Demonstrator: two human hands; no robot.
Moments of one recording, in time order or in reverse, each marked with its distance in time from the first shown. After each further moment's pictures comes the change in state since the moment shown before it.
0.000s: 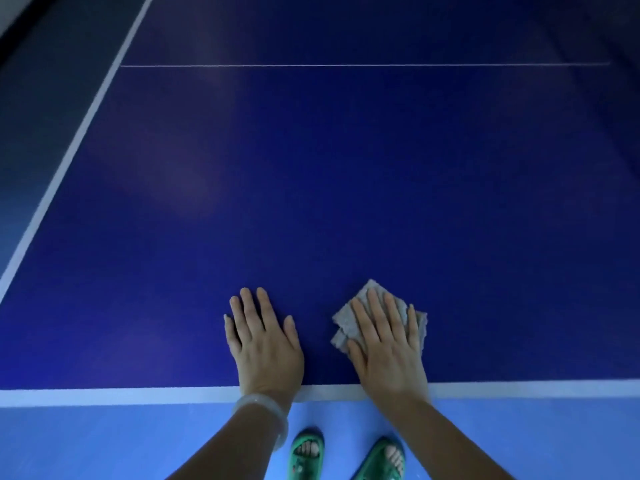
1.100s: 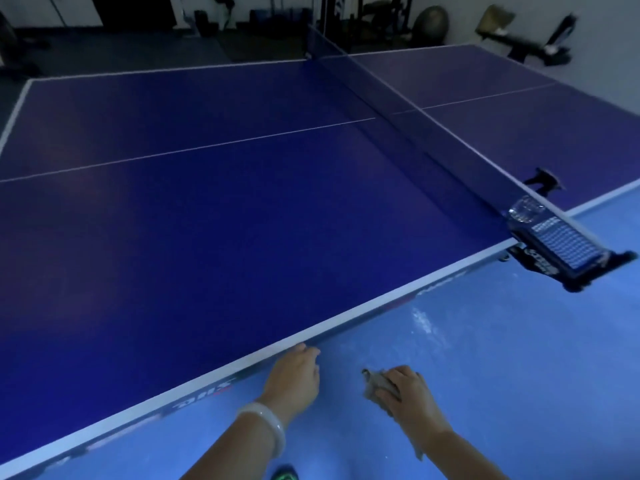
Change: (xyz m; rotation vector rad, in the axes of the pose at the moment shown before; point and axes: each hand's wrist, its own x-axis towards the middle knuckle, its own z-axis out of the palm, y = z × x) left_hand -0.127 0.064 -0.044 -0.163 -0.532 0.848; right_hand -0.238 0.053 -0.072 0.510 -0.036 0.547
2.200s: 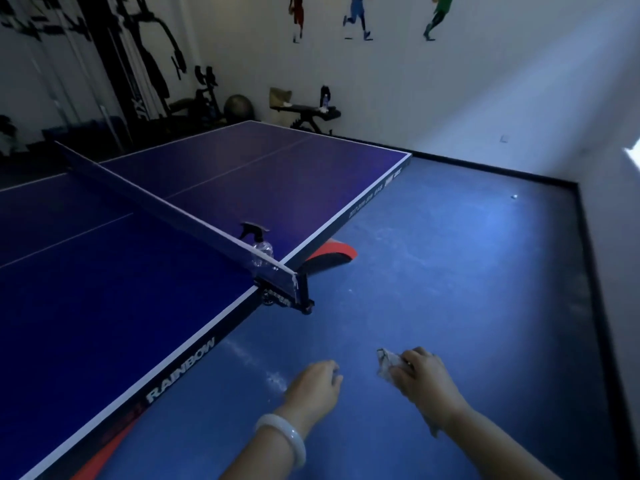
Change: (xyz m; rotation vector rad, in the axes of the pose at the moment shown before) left_hand 0.075 0.548 0.166 0.047 -0.209 0.449; right_hand -0.153 0.399 -0.337 0.108 0.450 0.383
